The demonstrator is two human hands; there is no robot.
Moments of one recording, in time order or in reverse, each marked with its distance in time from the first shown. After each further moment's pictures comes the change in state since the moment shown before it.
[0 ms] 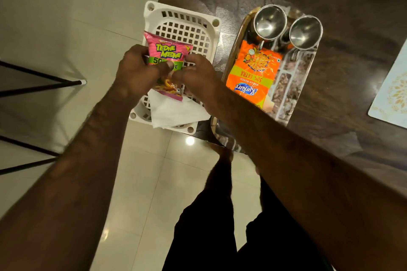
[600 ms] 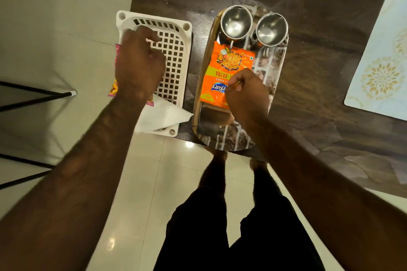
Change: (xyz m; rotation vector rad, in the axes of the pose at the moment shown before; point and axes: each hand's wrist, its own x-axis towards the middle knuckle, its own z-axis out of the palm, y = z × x) left_hand -0.021 0.060 0.044 0.243 0.262 0.367; right_hand -0.048 0.052 -0.118 -0.440 0.596 -0.139
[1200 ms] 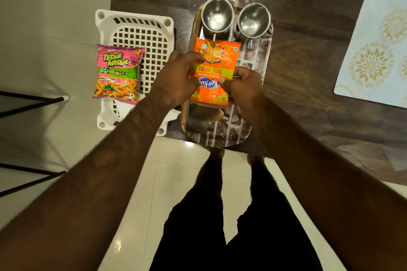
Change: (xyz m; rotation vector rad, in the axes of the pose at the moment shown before) left_hand -0.030 0.027 0.066 -0.031 -0.559 0.203; right_hand 0.039 0.035 -0.001 0.503 -0.190 0.291
